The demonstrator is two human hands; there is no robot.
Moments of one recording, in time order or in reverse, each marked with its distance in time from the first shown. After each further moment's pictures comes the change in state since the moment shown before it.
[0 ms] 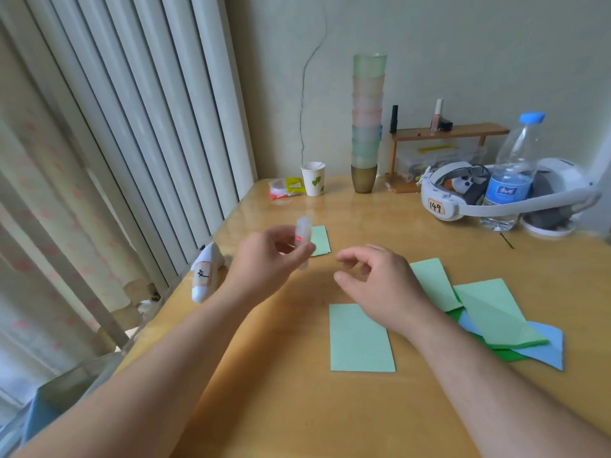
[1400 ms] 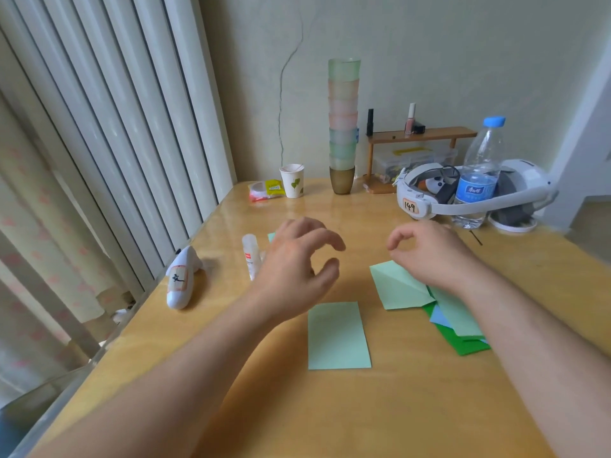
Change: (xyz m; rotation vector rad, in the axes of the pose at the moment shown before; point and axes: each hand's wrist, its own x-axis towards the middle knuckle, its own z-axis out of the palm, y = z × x) left_hand -0.018 0.043 0.044 0.207 -0.034 0.445; right_hand 0.023 0.037 -0.094 -0.389 -0.033 0.268
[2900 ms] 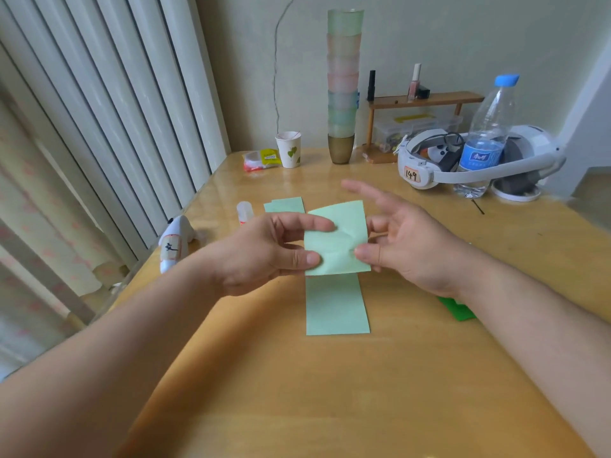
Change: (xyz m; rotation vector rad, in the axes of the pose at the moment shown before) left_hand -0.013 -0.020 -0.029 -1.137 -0.516 -0.530; right_hand -0.053 -0.036 0.010 0.867 -0.372 -0.323
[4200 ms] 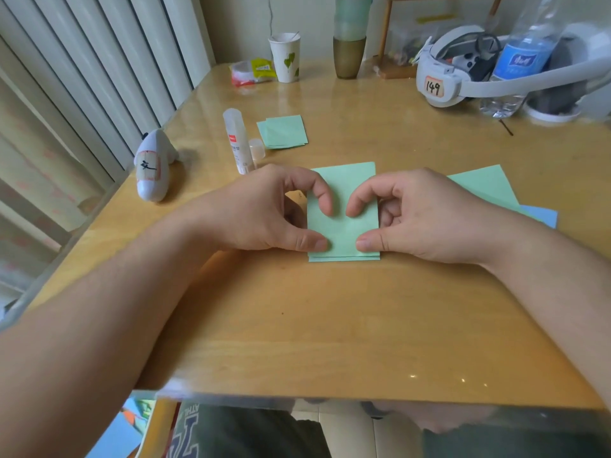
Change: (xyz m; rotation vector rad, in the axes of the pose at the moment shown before) left_hand -0.016 -0.034 -0.002 0.686 -0.051 0.026; right_hand -0.026 0.024 0.017 -0.462 -0.093 0.208
